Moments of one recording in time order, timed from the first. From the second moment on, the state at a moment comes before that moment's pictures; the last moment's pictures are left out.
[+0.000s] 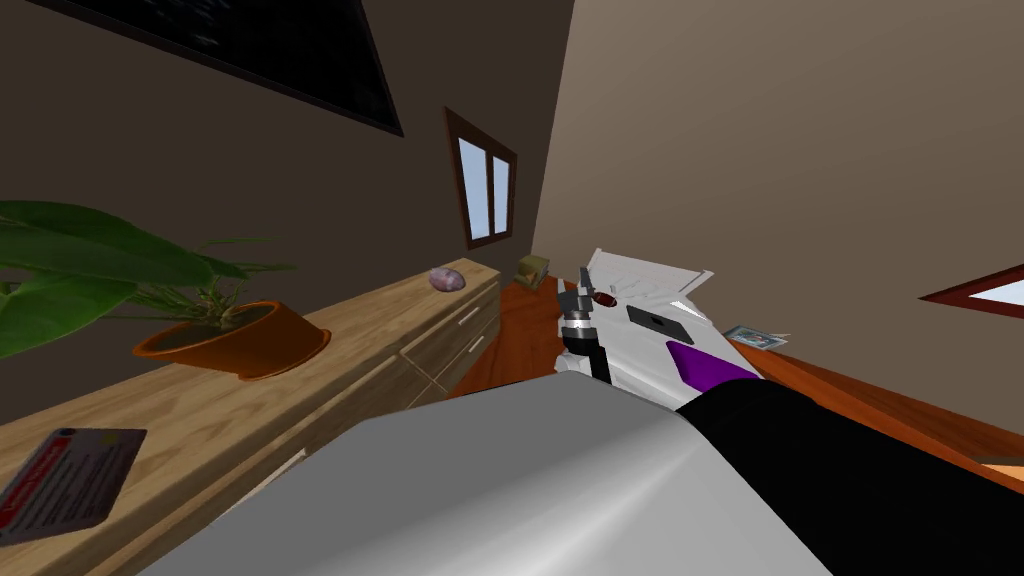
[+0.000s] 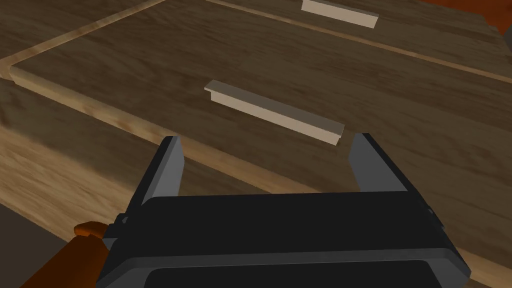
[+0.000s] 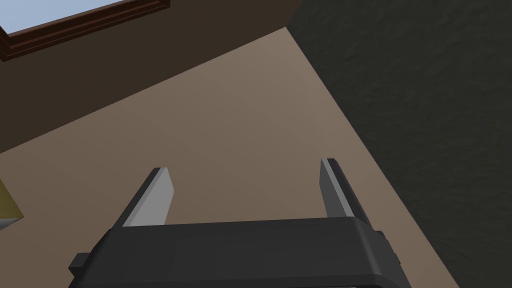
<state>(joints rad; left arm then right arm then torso) 0.98 1.46 -0.31 -0.95 -0.03 -1.02 0.66 0.53 0.00 0.05 -2.34 -0.08 -0.37 -0.13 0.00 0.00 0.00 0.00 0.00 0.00</state>
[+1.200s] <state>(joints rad) 1.09 1.76 -0.37 -0.72 -0.08 -1.07 0.84 0.53 0.00 0.05 -2.34 -0.08 -0.37 -0.13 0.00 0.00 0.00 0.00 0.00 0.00</state>
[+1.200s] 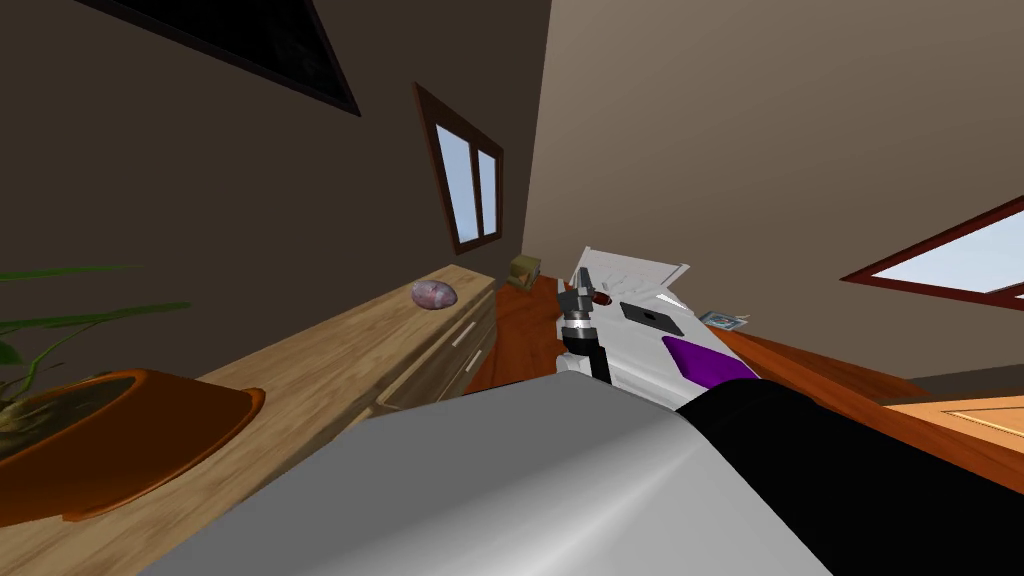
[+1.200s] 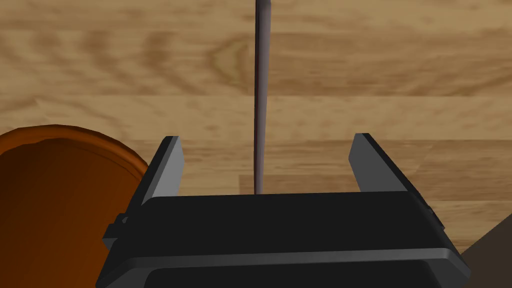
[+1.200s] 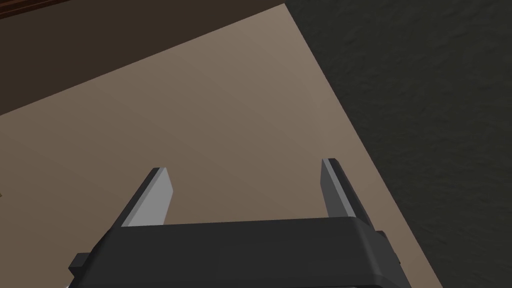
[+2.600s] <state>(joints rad) 1.06 1.69 -0.39 -0.71 -0.11 -1.03 0.82 0.53 0.00 0.05 -2.34 -0.08 -0.37 -0.13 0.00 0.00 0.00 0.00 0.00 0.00</state>
